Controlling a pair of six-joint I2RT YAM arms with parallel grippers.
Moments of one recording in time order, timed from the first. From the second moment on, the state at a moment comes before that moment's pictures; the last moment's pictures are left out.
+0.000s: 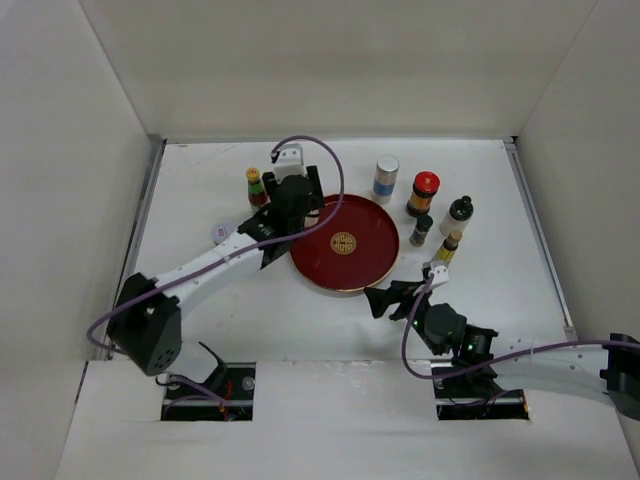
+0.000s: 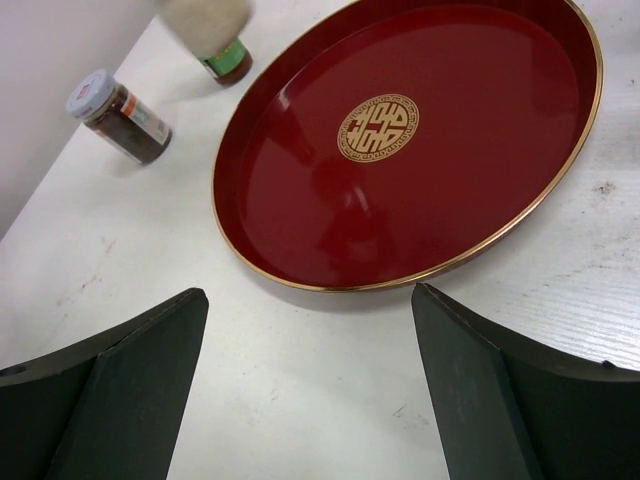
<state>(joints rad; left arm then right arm) -0.69 1.40 1.03 0.04 -0.64 -0.41 1.16 0.78 0.12 0.51 0.67 0.57</state>
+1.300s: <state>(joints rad) -0.63 1.34 1.11 0.09 -0.58 -0.35 1.16 0.75 0.10 0.51 0.67 0.57</state>
